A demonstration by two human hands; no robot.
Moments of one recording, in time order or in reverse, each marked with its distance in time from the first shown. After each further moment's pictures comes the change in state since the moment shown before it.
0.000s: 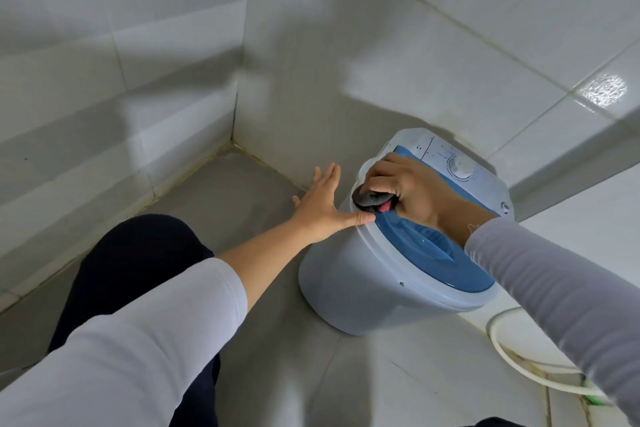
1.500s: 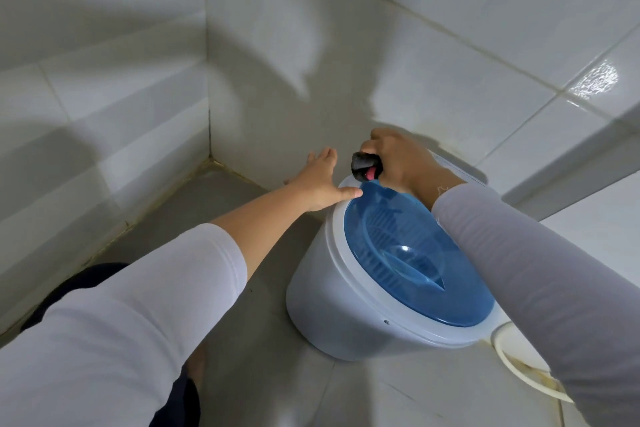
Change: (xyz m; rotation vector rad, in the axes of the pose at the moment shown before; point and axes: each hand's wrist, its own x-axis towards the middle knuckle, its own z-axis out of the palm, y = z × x) left_hand 0.088 0.041 -0.019 0.226 -0.089 -0.052; right_hand 0.042 0.077 -0.002 -0.012 -0.105 0.427
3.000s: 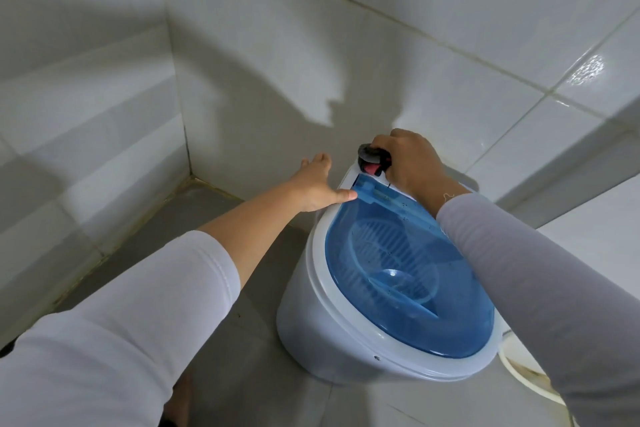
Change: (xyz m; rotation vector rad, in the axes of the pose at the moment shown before) left_hand 0.034 0.028 -0.006 0.063 -0.091 -0.018; right_hand 0.004 0.045 0.008 0.015 0.227 0.239
